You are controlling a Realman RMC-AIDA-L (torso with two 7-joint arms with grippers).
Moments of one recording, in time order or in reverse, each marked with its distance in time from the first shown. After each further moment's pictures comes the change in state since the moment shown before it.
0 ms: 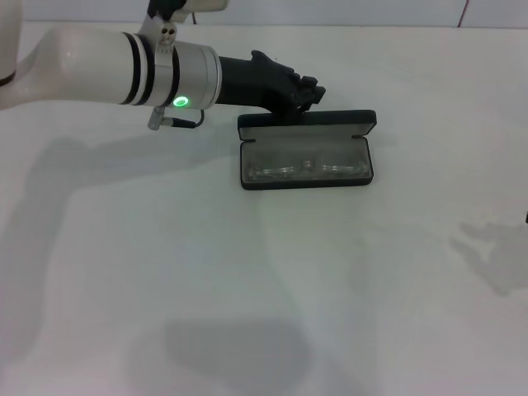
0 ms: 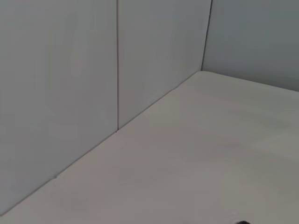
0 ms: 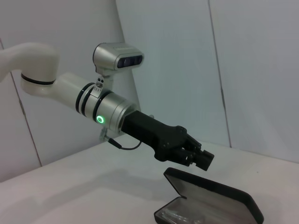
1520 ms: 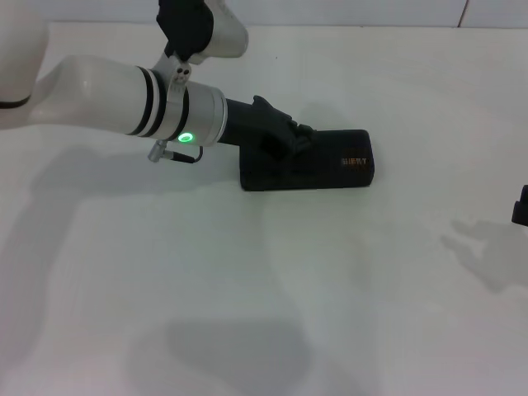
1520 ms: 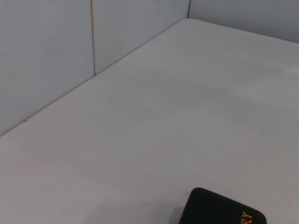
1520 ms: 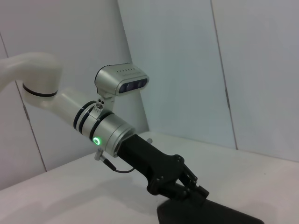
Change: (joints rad) left arm 0.005 -0.008 0.101 -0.037 0.053 -0.022 -0.047; right arm 0.047 0.000 0.002 0.097 0.000 0.002 -0.040
